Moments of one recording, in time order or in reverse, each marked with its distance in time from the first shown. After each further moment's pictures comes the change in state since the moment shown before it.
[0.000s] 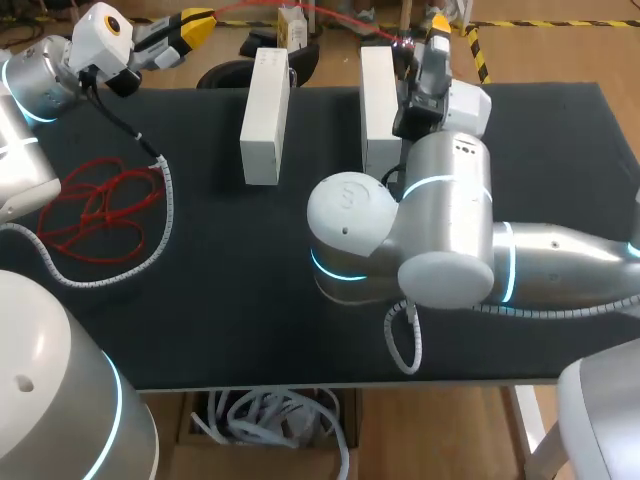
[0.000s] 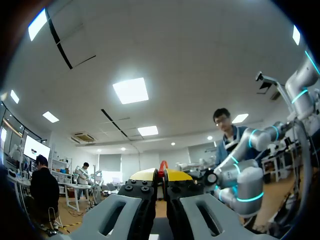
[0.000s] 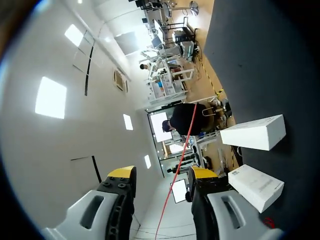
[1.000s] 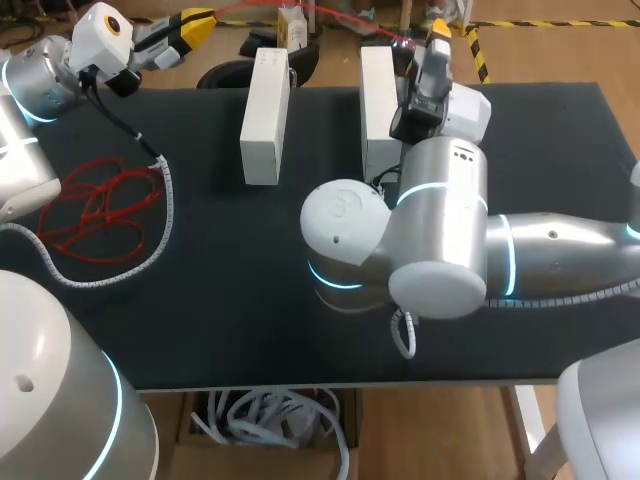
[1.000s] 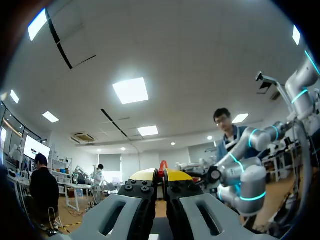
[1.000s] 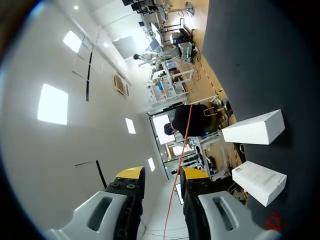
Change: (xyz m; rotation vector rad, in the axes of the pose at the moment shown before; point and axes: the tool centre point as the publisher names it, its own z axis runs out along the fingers) left arm 0.000 0.000 0.000 0.000 0.000 0.000; right arm 0.010 0.000 -0.015 -0.025 0.017 0.042
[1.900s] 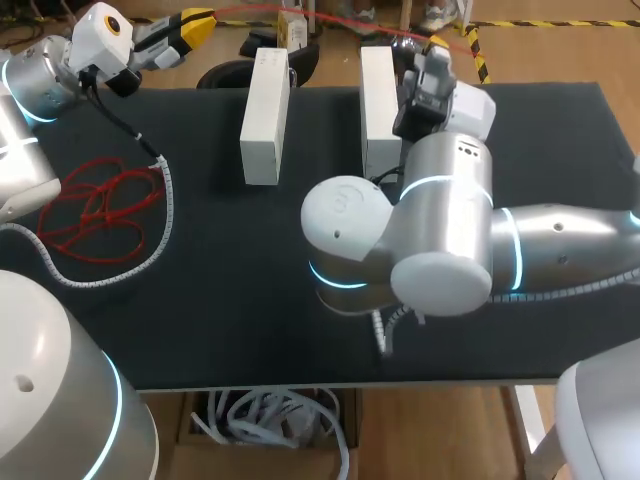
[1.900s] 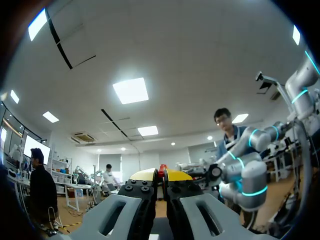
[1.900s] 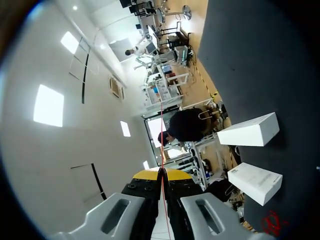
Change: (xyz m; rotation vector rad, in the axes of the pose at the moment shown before) left arm 0.000 0.000 0.000 0.000 0.000 0.000; right arm 0.002 0.006 -0.005 -0.030 -0.051 -0.002
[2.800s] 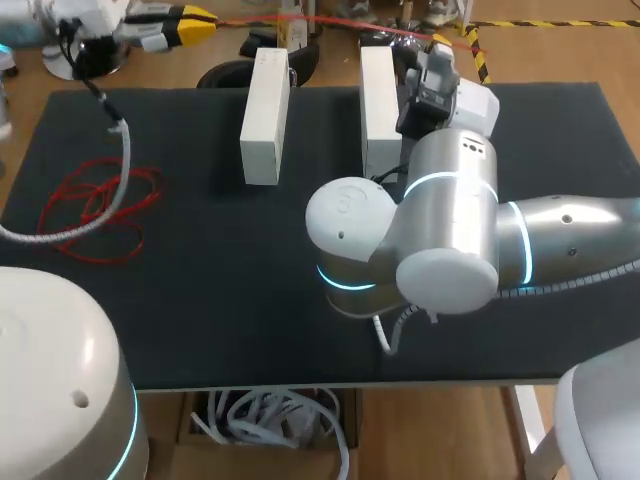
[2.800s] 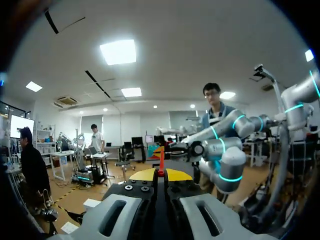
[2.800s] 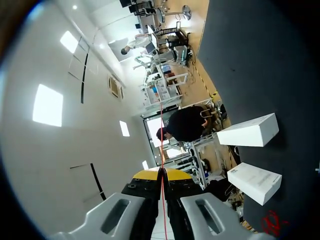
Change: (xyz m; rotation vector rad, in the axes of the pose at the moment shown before) left arm 0.008 0.005 0.002 -0.387 0.185 -0.104; right arm 0.002 0.001 0.000 0.003 -0.007 -0.002
